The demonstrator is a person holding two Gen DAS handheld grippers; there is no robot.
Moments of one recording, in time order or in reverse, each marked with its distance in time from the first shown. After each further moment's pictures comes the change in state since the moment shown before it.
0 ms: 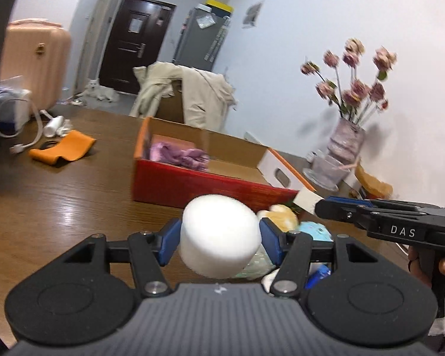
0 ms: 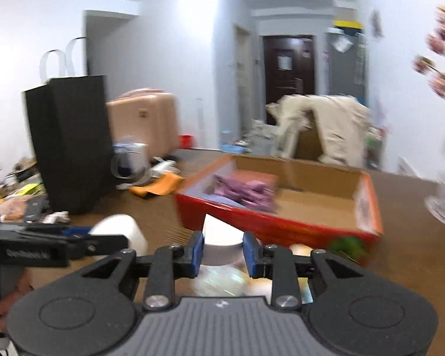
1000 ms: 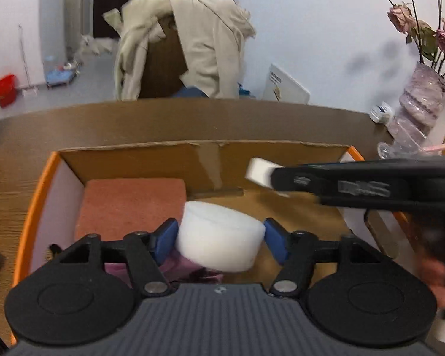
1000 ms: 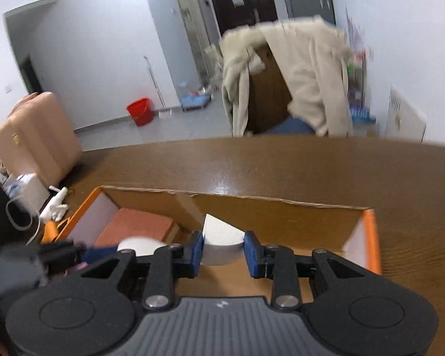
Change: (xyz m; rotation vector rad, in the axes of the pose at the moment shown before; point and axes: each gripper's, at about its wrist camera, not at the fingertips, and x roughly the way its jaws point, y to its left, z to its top) left arm 0.328 0.008 0.144 0.103 0.343 0.104; right arm 0.299 -0.158 0.130 0.216 0.294 -0.018
